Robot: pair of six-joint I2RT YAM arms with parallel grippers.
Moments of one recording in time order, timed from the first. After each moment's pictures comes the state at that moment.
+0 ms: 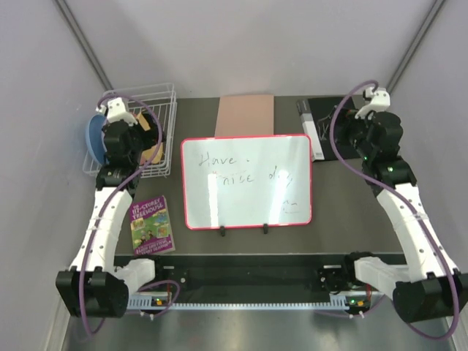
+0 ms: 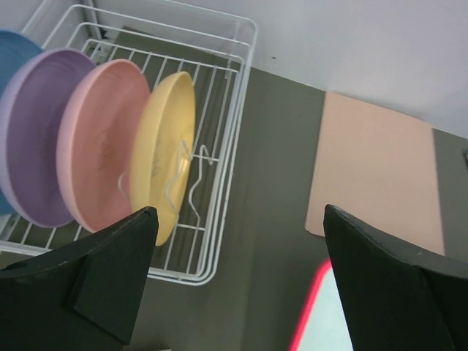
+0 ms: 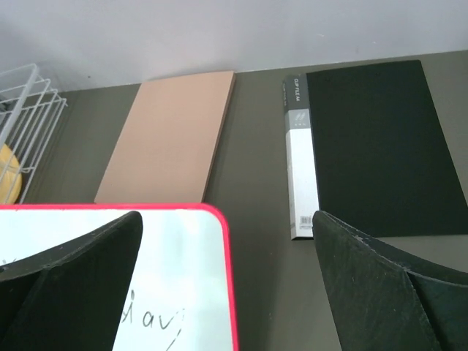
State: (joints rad) left arm -0.01 1.07 1.03 -0.17 -0.10 -0.31; right arm 0.15 1.03 1.09 -0.26 -0.05 0.25
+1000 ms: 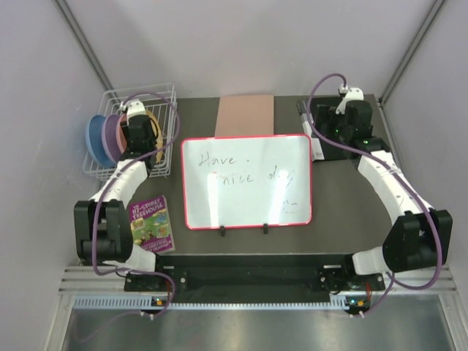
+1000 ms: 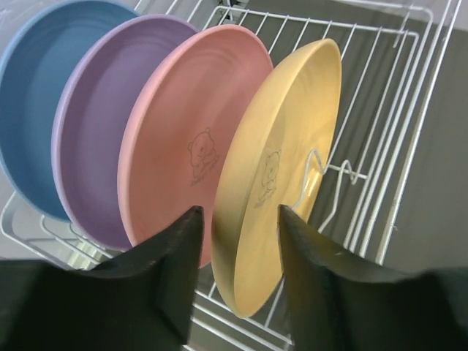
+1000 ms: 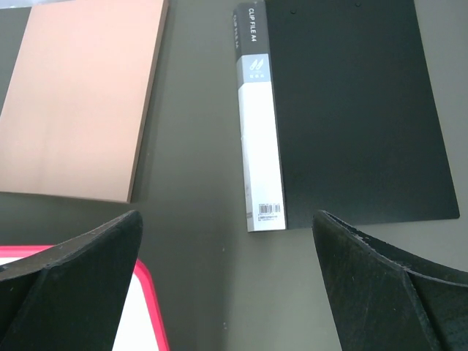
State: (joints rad) left arm -0.01 1.48 1.02 0.08 -0.48 -0.08; right arm 0.15 1.38 1.16 -0.22 0.04 0.15
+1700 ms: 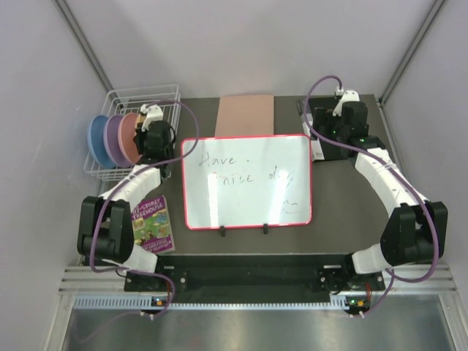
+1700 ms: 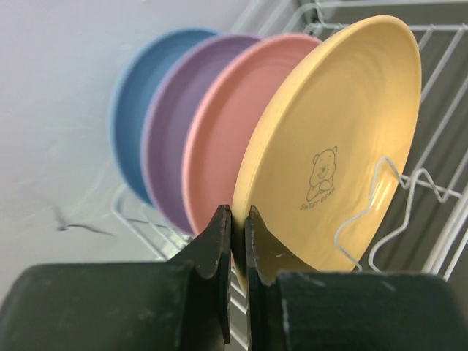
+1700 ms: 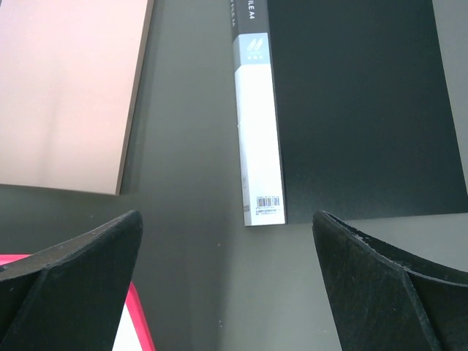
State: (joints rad) left arm -0.15 1.50 0.94 0.26 -0.84 0.14; right arm 0.15 1.44 1.17 -0.23 0.03 0.14
